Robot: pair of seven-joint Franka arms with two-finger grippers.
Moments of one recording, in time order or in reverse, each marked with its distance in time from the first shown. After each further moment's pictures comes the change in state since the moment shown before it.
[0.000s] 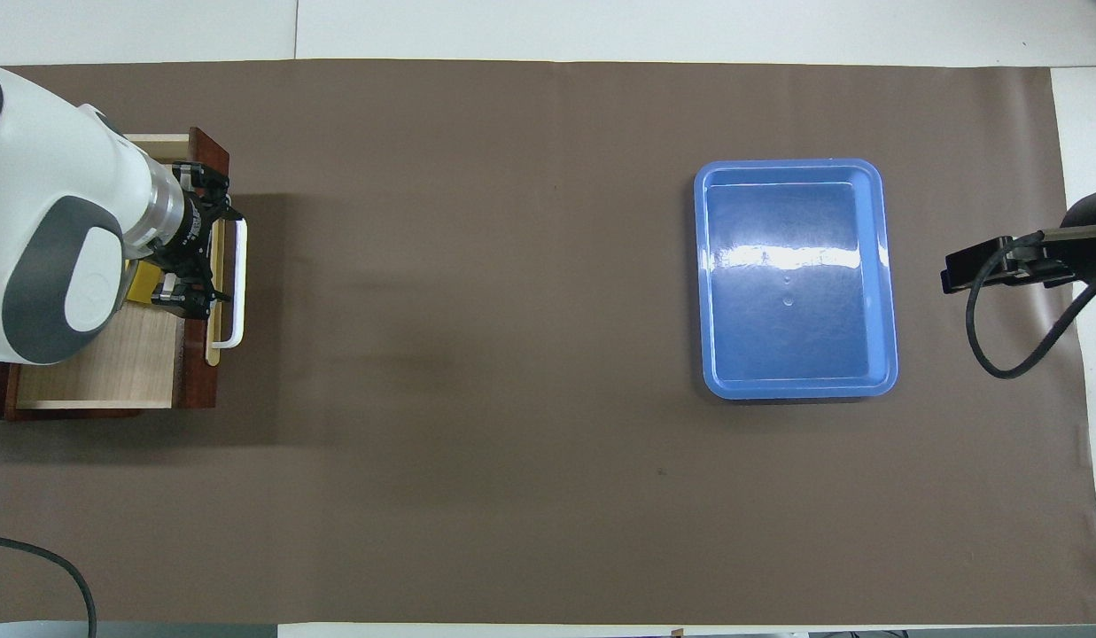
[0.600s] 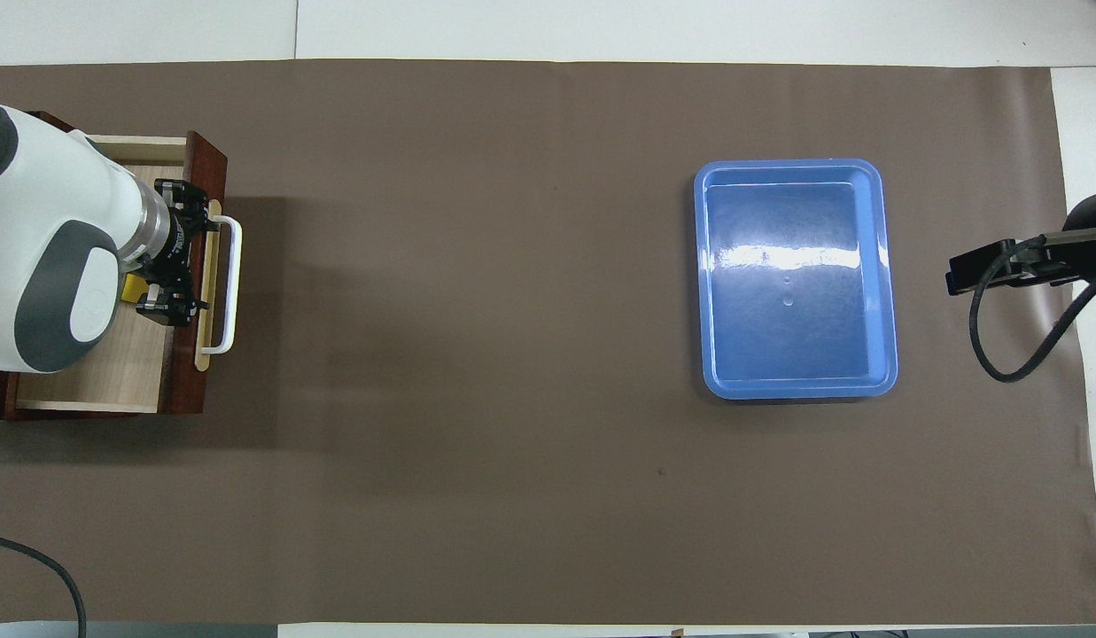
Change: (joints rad) left arm 0.108 -0.002 0.017 -0.057 0.051 0.082 0.054; right arm 0.000 0.000 0.000 -0.001 -0.021 0.000 -0.043
